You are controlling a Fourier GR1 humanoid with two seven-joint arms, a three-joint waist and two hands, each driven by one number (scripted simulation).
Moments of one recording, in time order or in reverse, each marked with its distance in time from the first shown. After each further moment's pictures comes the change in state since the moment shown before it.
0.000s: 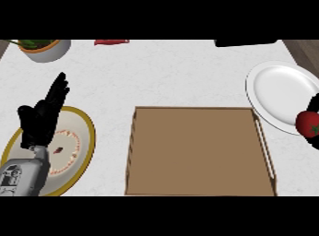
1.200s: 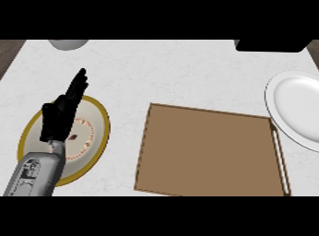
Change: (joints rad) left arm -0.053 -0.054 -0.064 0.009 -0.041 -0.013 -0.002; right arm -0.312 -0.209 -0.231 0.763 -0.250 0.176 -0.990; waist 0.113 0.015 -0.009
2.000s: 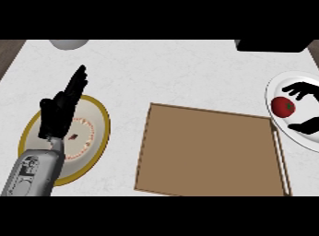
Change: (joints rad) left arm -0.021 -0.001 0.016 -0.005 -0.002 -0.022 0.023; right arm -0.187 0.266 0.141 0.283 0.227 -0.210 0.145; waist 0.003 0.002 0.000
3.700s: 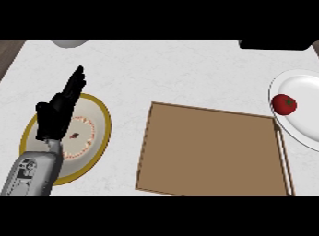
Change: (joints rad) left arm 0.016 -0.004 0.013 -0.016 -0.004 -0.015 -0.019; right arm 0.080 -0.375 -0.401 0.180 -0.396 0.439 0.003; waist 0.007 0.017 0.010
